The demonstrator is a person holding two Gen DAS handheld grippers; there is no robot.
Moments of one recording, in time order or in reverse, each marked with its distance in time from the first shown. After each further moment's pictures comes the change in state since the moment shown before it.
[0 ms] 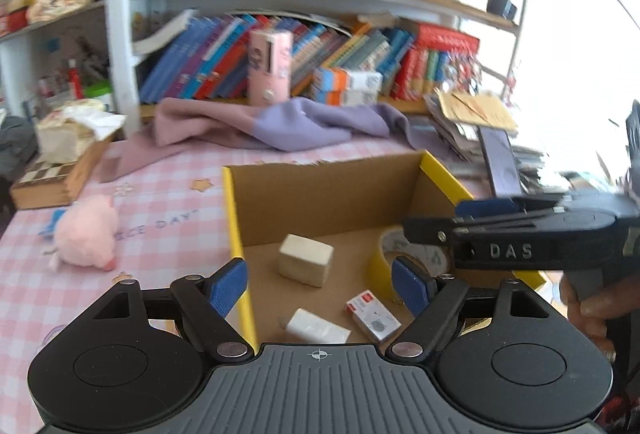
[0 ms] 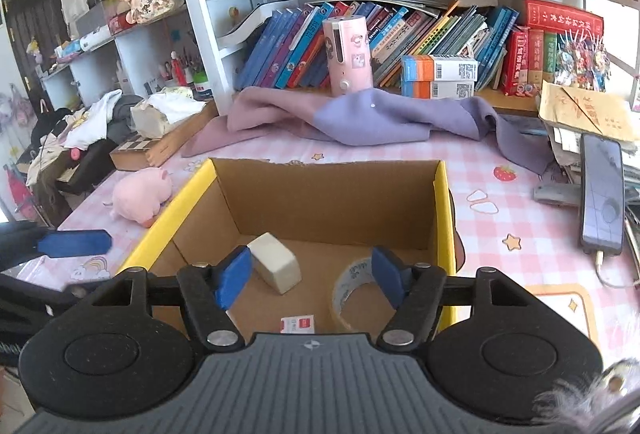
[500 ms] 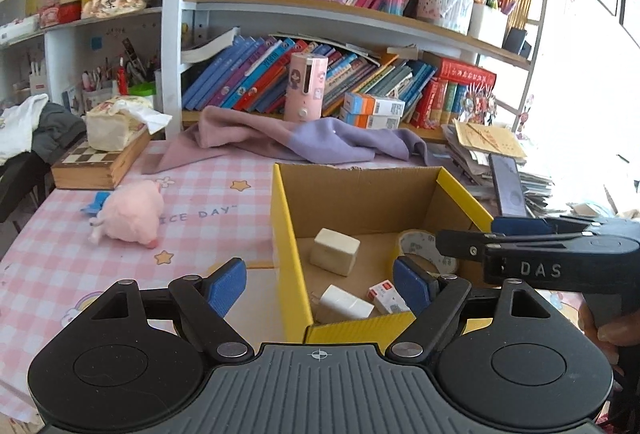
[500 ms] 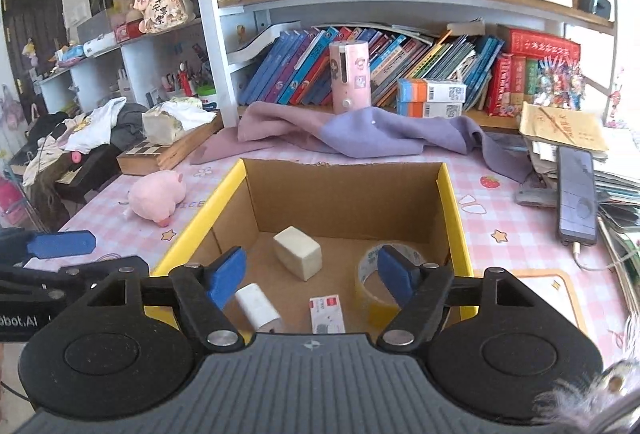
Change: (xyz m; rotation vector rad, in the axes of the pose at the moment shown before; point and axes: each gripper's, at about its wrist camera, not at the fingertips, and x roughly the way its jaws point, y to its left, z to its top) left arm -0.054 0.028 -0.033 -0.063 -0.084 0.019; right arm -0.049 0.056 -0.030 -0.030 -0.076 -0.079
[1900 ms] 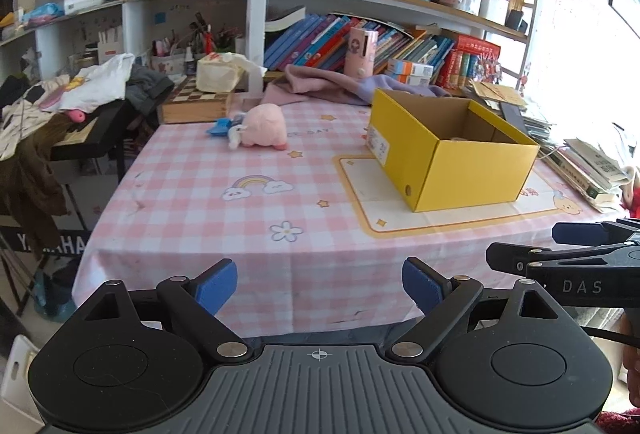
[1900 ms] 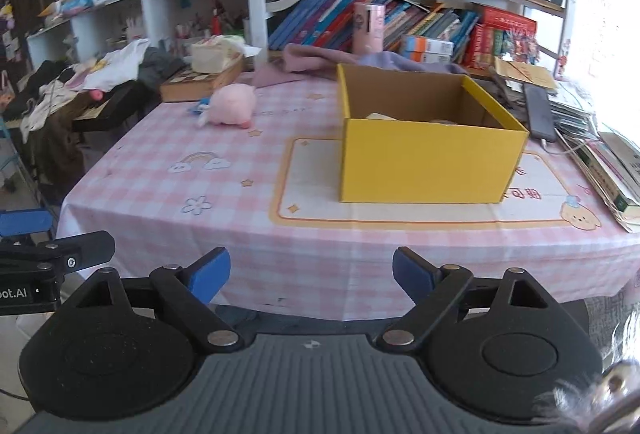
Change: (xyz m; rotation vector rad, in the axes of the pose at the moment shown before) left arm -0.171 0.146 -0.115 0.033 0.064 0.029; right arm -0.110 0.237 -0.127 0.018 0.088 -0.182
